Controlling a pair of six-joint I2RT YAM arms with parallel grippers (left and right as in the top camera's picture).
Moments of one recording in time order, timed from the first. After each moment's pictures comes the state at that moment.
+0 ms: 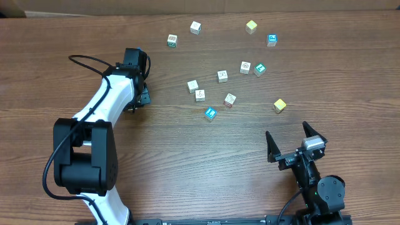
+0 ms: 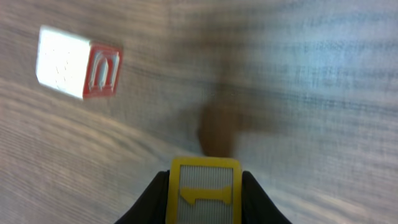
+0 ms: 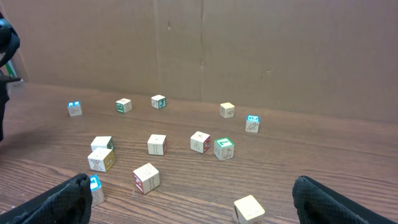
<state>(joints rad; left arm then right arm) -0.12 1.93 1.32 -0.75 -0.31 -0.37 0.19 0.01 0.02 -0.03 -0.07 -0.01</state>
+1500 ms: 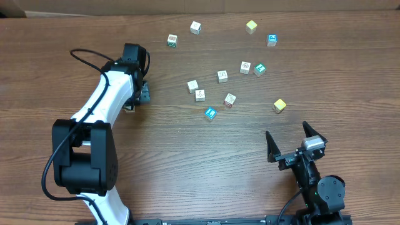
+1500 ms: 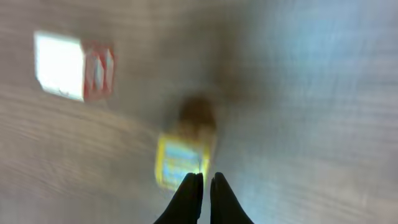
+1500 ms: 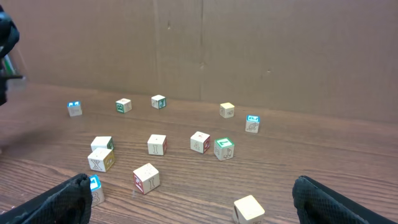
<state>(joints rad) -0.12 1.93 1.39 -0.91 -0.25 -0.30 0.19 0.01 0.02 -0.03 -0.06 -0.01</state>
